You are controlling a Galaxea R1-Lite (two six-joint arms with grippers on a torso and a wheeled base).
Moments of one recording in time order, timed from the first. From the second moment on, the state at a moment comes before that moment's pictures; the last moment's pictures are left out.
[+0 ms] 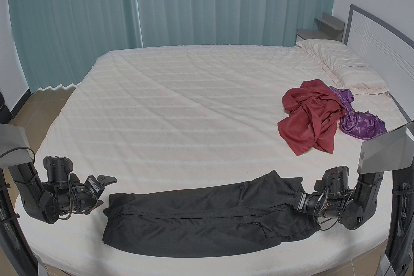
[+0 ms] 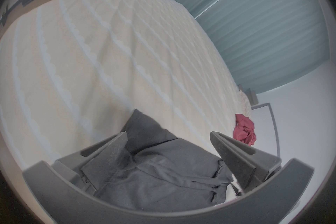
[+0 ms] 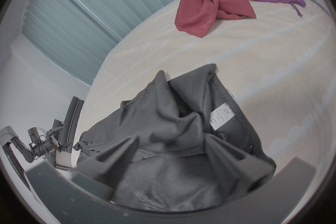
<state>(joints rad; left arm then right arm) 0.08 2.08 -0.35 -1.03 -0.31 -0.83 0.24 2.35 -0.40 -1.24 0.18 0.56</state>
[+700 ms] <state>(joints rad) 0.08 2.10 -0.33 -1.03 -0.27 -0.80 0.22 2.35 -0.27 -1.39 0.16 0.56</state>
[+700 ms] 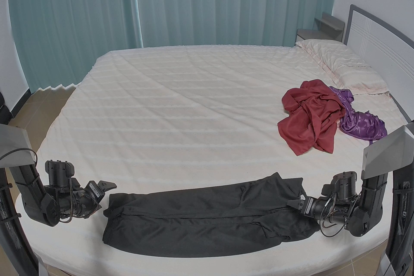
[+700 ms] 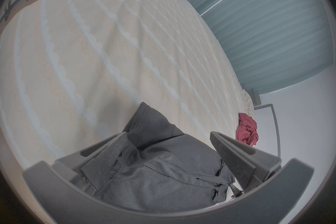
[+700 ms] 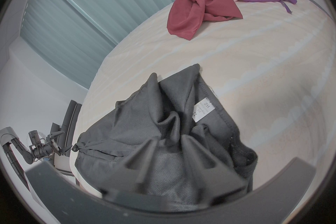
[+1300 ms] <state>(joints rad) 0.05 2.16 -0.30 -1.03 -0.24 -0.74 0.21 2.36 -0.24 -1.46 0.17 0.56</state>
